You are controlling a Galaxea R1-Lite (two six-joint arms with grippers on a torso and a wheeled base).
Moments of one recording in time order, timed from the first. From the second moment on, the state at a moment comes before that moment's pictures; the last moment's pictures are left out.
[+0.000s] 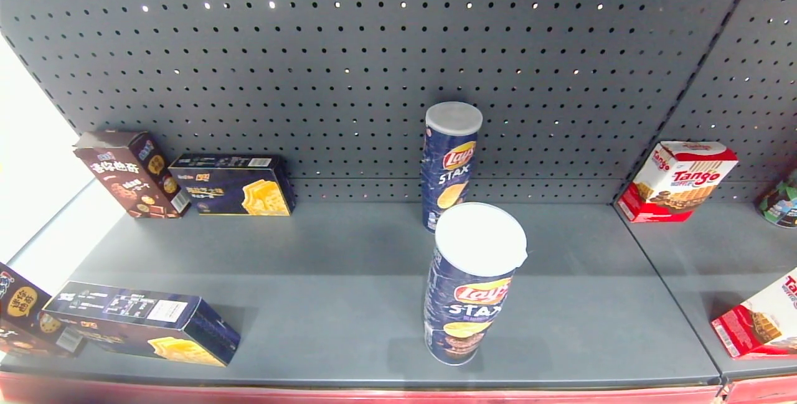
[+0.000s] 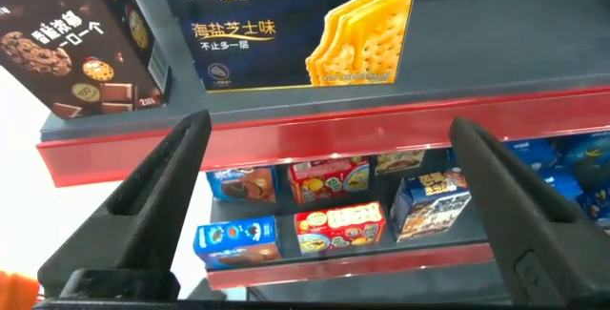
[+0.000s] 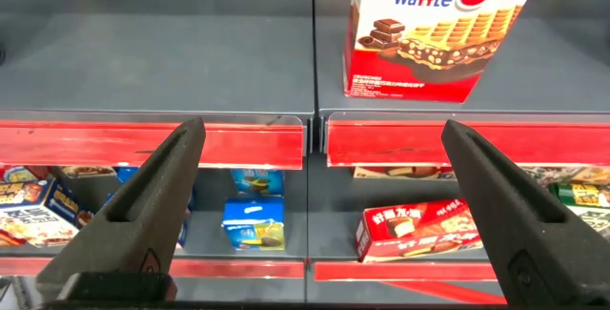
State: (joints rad) left arm 0.00 0.00 0.00 0.00 -0.08 0.06; right arm 0.00 0.00 0.00 0.00 0.00 0.00
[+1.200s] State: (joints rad) left arm 0.00 0.00 0.00 0.00 -0.08 0.05; right arm 0.00 0.00 0.00 0.00 0.00 -0.01
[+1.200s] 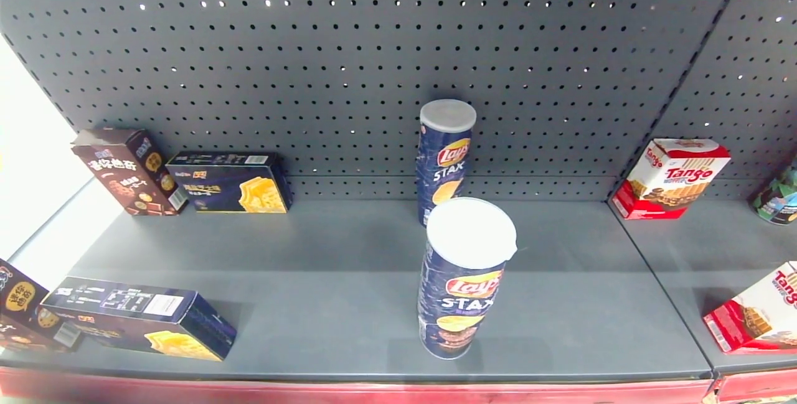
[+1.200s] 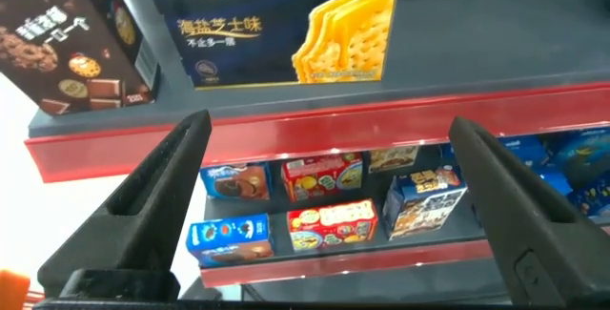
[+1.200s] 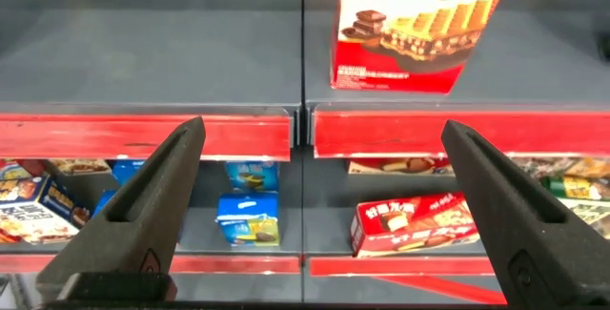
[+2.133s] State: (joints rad) left arm 0.00 0.00 0.00 0.00 -0.04 0.02; right arm 0.00 0.00 0.00 0.00 0.00 -0.01
